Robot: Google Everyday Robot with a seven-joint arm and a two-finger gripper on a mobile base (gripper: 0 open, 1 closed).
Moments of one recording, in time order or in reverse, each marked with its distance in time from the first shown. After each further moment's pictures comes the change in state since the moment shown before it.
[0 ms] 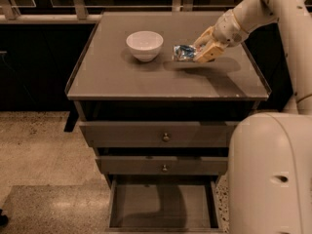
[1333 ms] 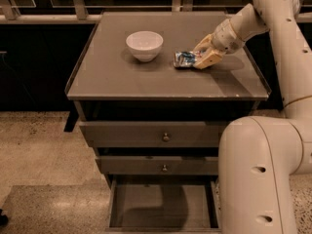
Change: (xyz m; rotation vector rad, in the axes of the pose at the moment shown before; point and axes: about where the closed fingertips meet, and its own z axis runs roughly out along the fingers) arm 0.029 -0.010 0.025 -0.006 0.012 -0.027
